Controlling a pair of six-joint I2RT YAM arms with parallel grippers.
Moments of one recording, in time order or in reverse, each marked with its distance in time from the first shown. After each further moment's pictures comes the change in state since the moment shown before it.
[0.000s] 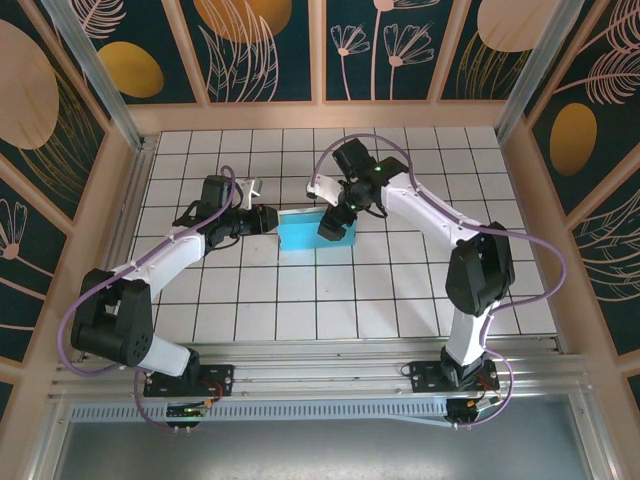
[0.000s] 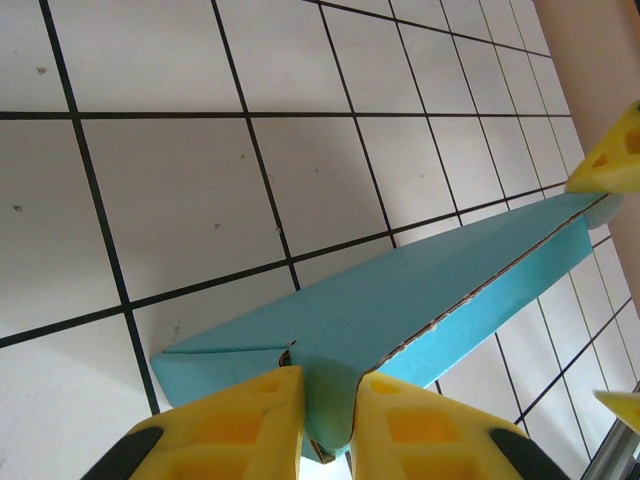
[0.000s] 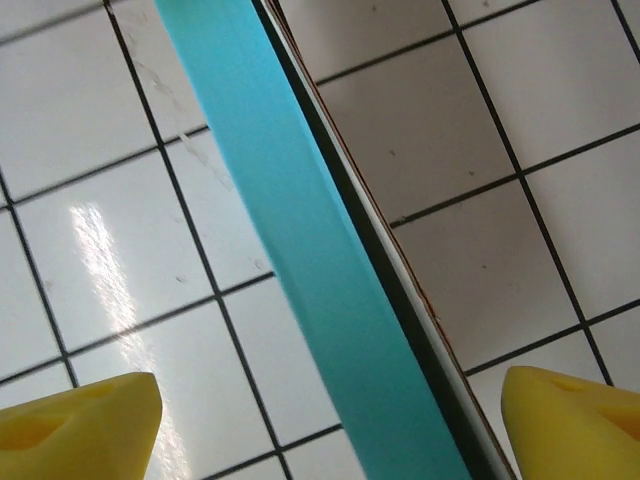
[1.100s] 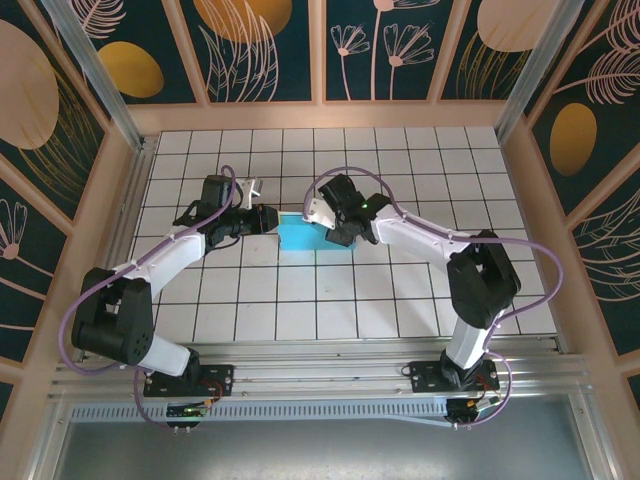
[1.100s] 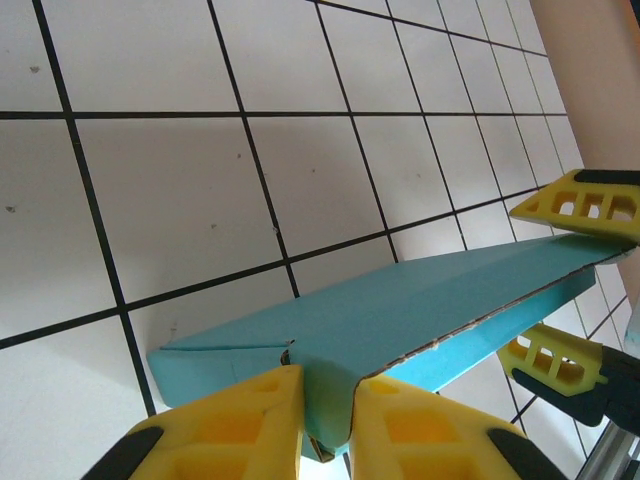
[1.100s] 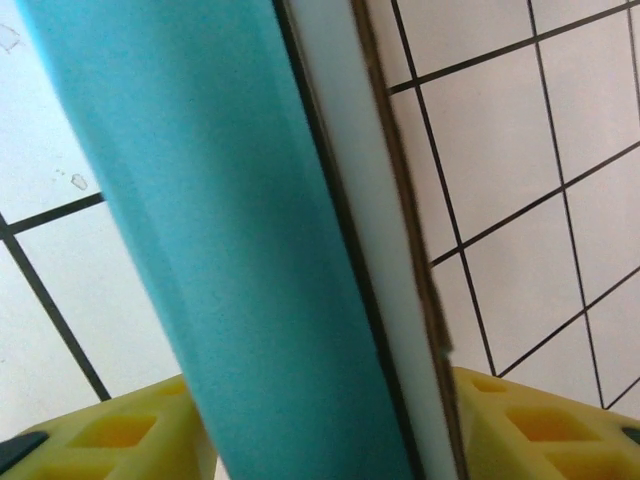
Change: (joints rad) left arm 0.000 0.008 0.002 0.005 0.010 -0.001; right arm 0.130 -0.089 -0.320 0.334 0.482 -0.052
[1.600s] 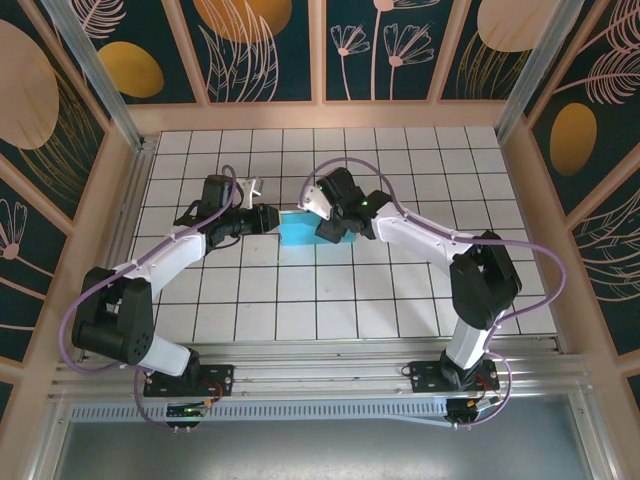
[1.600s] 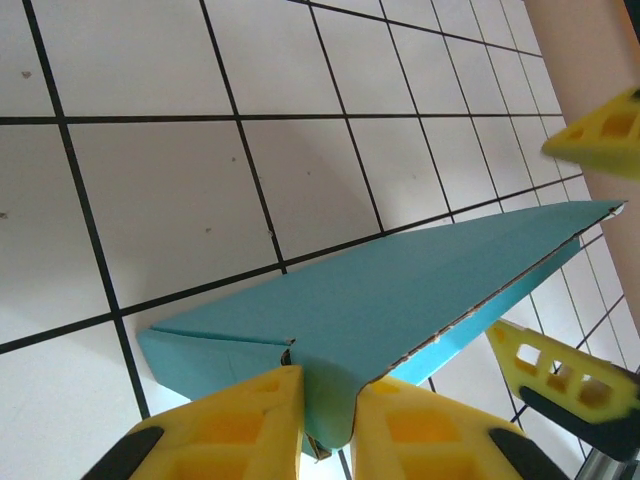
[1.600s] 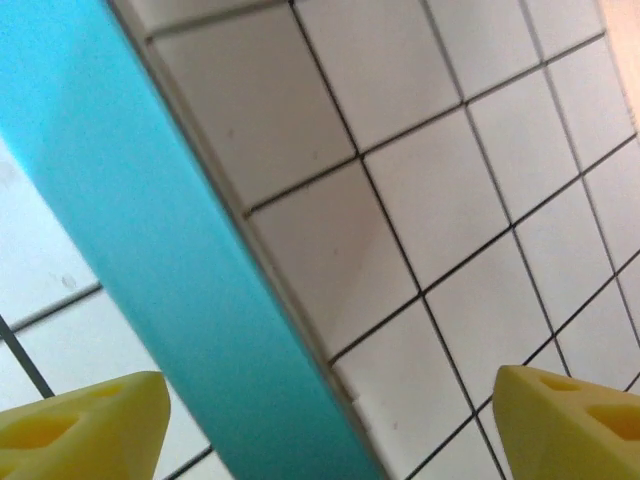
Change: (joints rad) left arm 0.000 0.002 0.000 0.010 0.005 0.000; right arm 0.005 -0.007 0.060 0.054 -0.037 0.094
